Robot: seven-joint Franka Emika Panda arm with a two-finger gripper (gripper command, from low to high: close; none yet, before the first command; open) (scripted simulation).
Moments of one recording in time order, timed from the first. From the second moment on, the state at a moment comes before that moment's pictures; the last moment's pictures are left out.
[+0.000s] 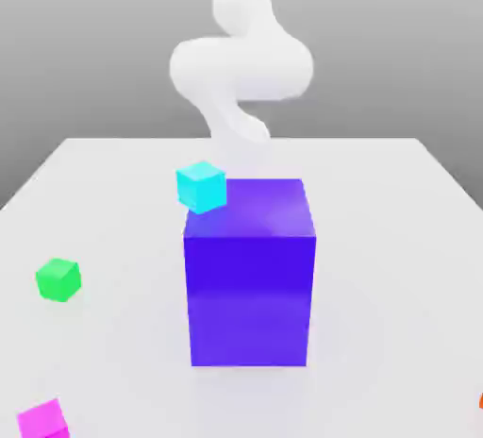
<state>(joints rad) -0.03 -0.71 0.00 -2.29 0.00 2.32 0.84</state>
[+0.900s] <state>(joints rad) -0.27 0.28 -0.11 -2.21 0.06 2.58 1.25</state>
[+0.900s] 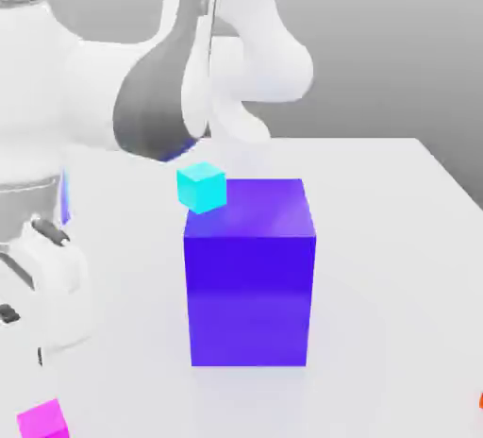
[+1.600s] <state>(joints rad) -0.30 0.38 -0.17 -2.24 0.07 2.62 1.33</state>
